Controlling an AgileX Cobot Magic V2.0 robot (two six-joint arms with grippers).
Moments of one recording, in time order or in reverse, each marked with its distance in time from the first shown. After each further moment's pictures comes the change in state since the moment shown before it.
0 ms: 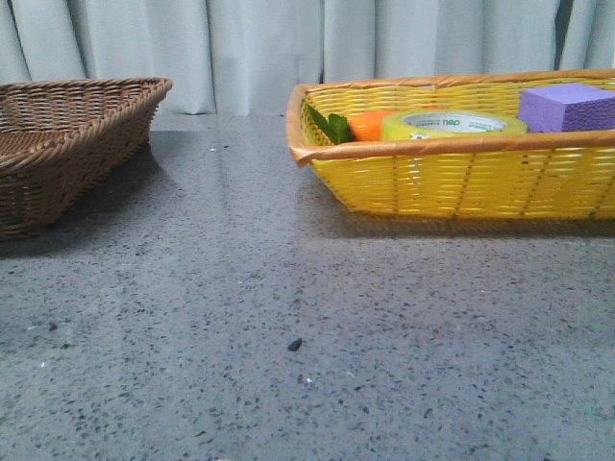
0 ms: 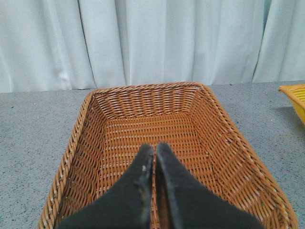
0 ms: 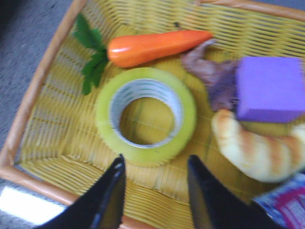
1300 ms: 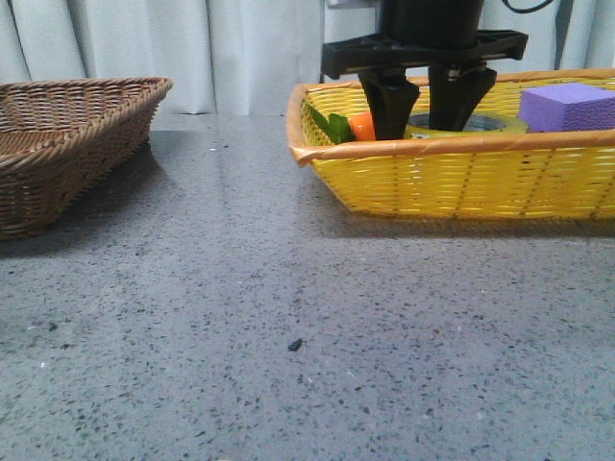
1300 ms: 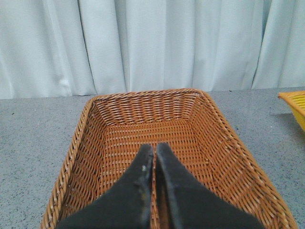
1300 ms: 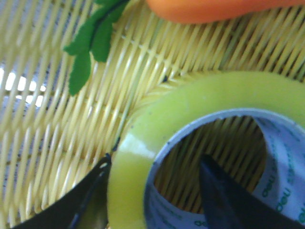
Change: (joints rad) left arm 0.000 0.000 0.000 0.000 -0.022 0.000; right arm 0.096 0.619 -0.391 -0.028 0.269 0.000
